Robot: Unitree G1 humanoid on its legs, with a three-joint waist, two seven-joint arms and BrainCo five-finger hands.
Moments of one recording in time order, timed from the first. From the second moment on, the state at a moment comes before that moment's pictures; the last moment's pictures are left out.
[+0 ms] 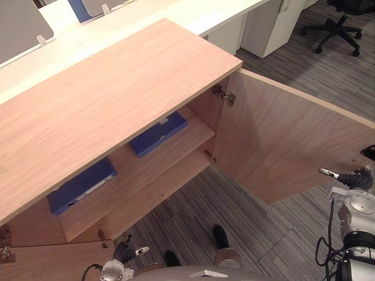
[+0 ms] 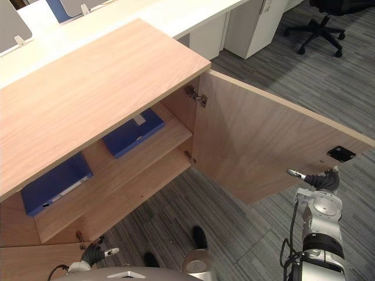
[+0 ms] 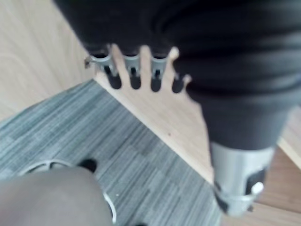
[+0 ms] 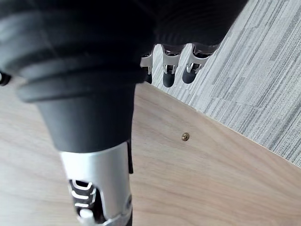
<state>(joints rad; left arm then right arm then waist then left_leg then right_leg) 0.20 0.11 -0.05 0.87 0.12 -0.11 0.05 -0.20 -0.68 -0.38 0.77 0.24 -0.11 -0.14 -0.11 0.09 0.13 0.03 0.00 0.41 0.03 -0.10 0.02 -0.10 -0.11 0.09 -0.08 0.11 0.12</state>
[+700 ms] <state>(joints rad) 0.19 0.12 -0.05 0.83 0.14 -0.11 0.05 0.07 -0.43 -0.39 0.40 0.15 -0.11 -0.16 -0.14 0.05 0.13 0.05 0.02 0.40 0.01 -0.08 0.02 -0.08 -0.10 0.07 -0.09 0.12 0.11</state>
